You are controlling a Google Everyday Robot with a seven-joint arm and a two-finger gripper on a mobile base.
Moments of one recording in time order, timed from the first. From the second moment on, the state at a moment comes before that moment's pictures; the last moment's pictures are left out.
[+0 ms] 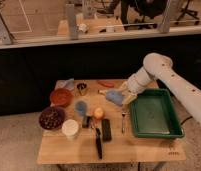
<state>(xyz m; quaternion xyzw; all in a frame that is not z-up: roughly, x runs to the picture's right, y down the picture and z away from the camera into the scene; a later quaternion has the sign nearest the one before) 0.119 0.043 0.762 -0.29 -0.28 -0.02 0.91</state>
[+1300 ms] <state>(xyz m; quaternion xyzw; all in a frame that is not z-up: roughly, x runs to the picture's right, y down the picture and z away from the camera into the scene) -0.007 0.091 0.782 -0.36 -0.36 -0.10 0.86</state>
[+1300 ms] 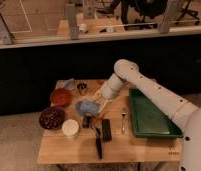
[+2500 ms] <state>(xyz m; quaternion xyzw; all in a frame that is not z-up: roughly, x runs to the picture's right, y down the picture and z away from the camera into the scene) -0.050 0.079 0.813 -0.37 -0.33 -0.11 0.86</state>
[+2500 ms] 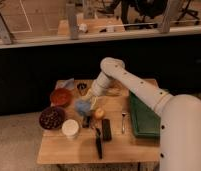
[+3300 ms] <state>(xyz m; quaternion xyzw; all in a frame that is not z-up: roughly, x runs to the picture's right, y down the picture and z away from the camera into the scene) -0.060 0.077 0.831 -0.39 -0.33 -0.10 0.86</state>
